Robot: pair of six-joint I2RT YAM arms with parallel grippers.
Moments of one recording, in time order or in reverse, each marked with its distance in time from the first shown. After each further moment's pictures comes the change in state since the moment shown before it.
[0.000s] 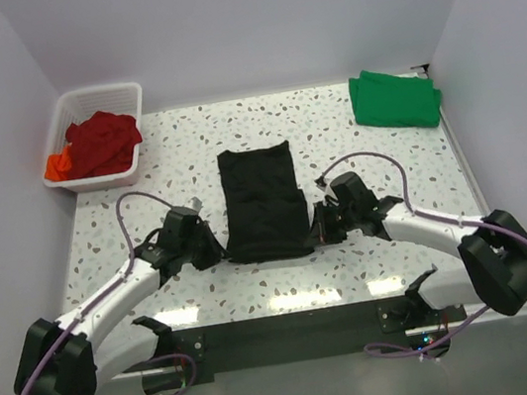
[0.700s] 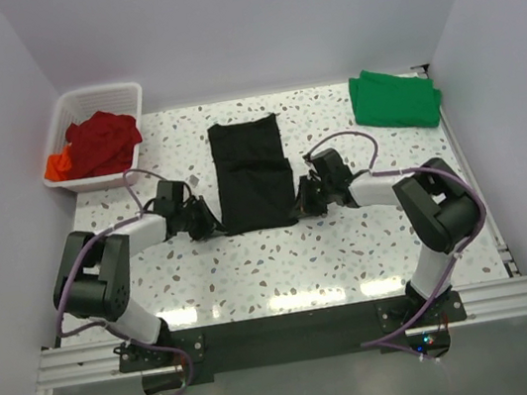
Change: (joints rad) left arm 0.252 0.499 0.185 0.235 0.249 0.185; right arm -0.069 0.430 0.248 0.169 0.035 0.030
